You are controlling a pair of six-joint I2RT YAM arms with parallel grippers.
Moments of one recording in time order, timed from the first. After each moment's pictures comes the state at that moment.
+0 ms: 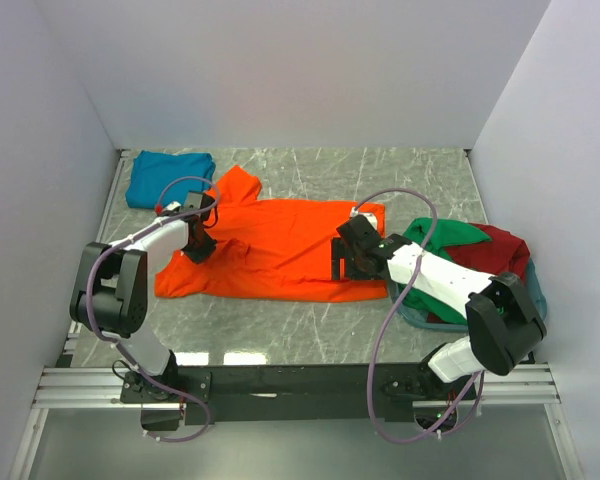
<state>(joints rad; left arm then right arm) -0.21 1.66 1.00 -0.55 -0.30 -0.98 0.63 1.44 0.90 -0.54 0.22 0.56</state>
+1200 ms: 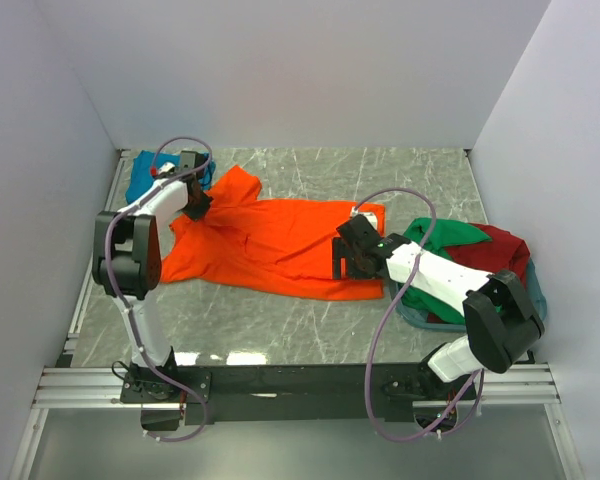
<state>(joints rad) -0.12 1.94 1.43 -0.57 -0.30 -0.97 0.62 1.46 0.90 -0.53 0.24 0.54</state>
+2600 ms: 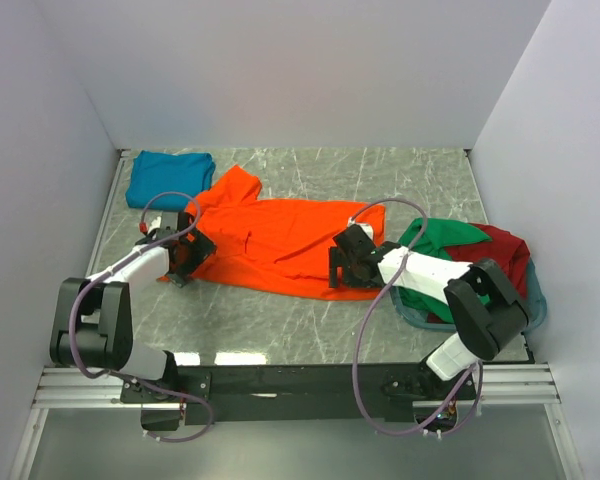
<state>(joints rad) -0.10 1.44 0.74 -0.35 -0.11 -0.96 0.63 1.54 0.82 -0.41 0.20 0.59</state>
